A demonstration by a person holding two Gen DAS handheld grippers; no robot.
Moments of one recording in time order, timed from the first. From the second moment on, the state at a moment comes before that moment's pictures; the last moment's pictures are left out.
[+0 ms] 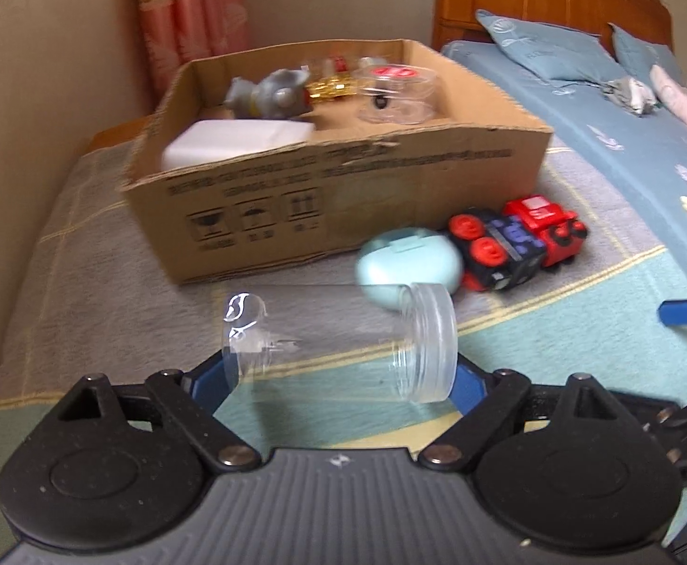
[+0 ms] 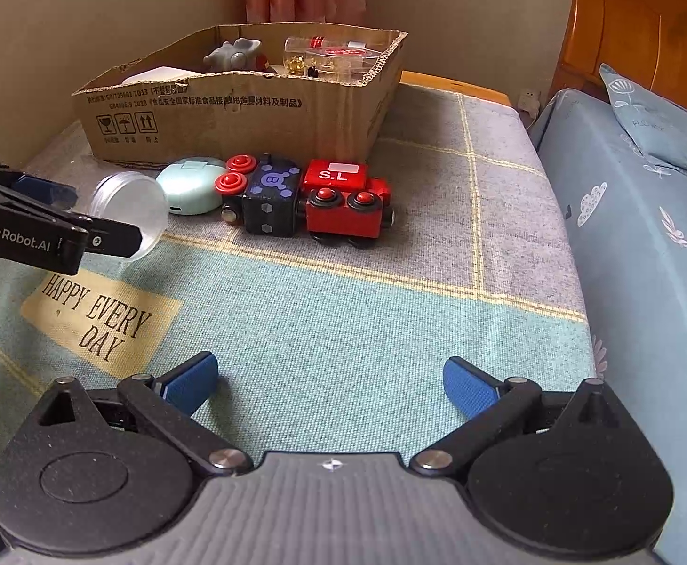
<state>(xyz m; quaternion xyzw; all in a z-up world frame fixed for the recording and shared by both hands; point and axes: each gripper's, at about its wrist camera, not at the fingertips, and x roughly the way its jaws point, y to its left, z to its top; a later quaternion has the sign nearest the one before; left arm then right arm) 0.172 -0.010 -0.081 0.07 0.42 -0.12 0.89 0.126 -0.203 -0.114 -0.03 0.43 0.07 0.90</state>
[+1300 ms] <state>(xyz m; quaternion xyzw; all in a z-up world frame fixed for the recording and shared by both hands) 0.161 0.023 -0.086 0.03 0.43 -0.09 0.90 0.218 -0.220 -0.118 -0.04 0.42 0.04 0.90</state>
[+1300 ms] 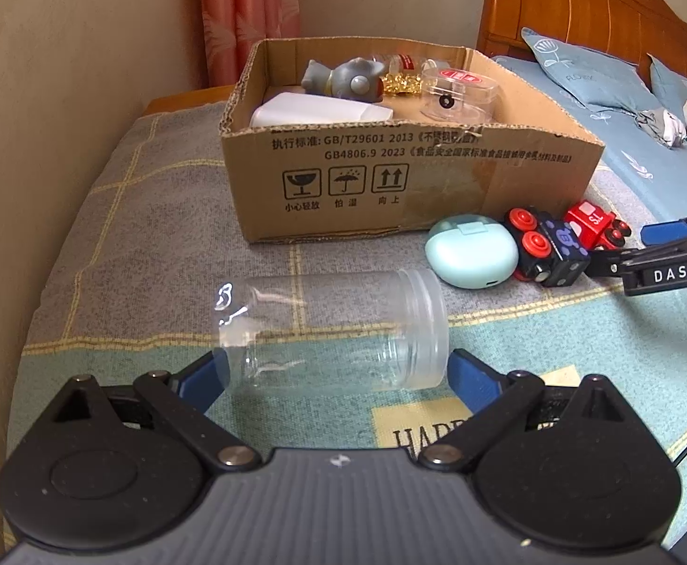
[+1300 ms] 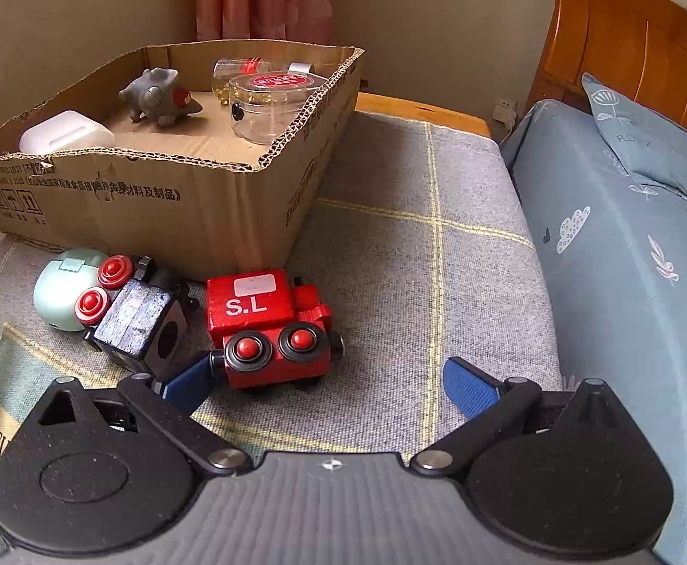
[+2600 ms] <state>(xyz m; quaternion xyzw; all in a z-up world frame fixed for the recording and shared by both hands) 0.165 0.023 -0.077 0.04 0.41 -0.09 0.91 0.215 -0.200 -0.106 -0.09 0.41 0.12 0.90</state>
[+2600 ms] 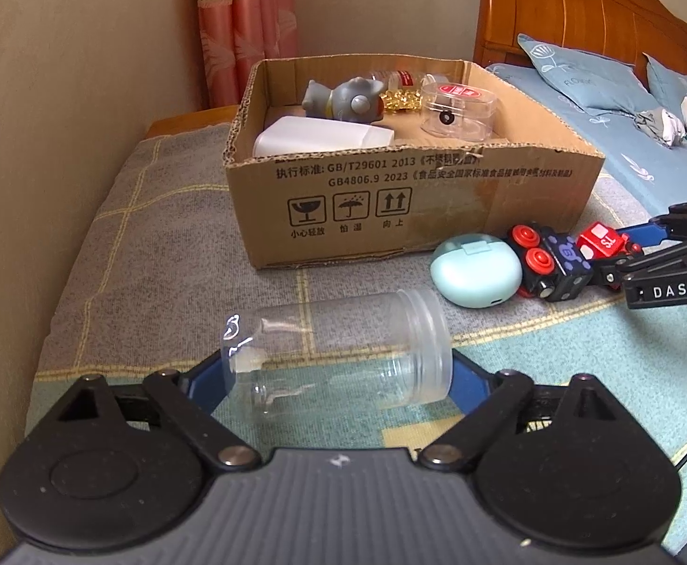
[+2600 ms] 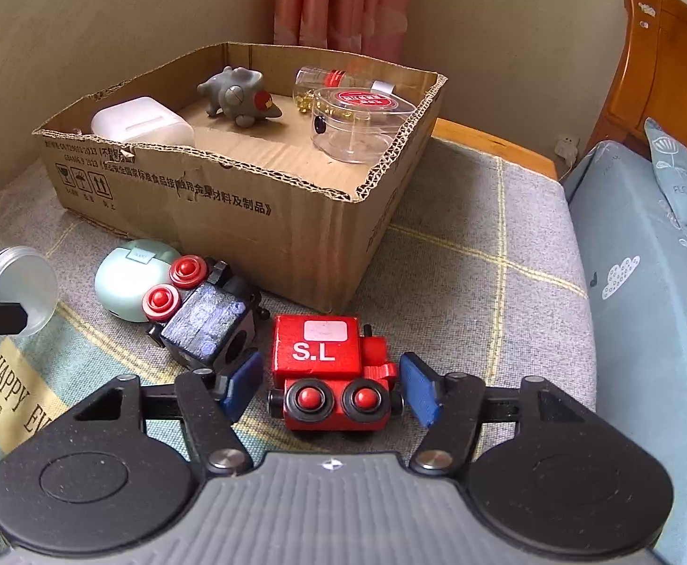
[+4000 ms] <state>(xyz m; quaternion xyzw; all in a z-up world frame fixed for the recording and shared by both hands) 0.157 0.016 -0.020 0.10 0.38 -0.17 0.90 0.184 -0.219 -0.061 -0.10 0.41 0.17 0.89</state>
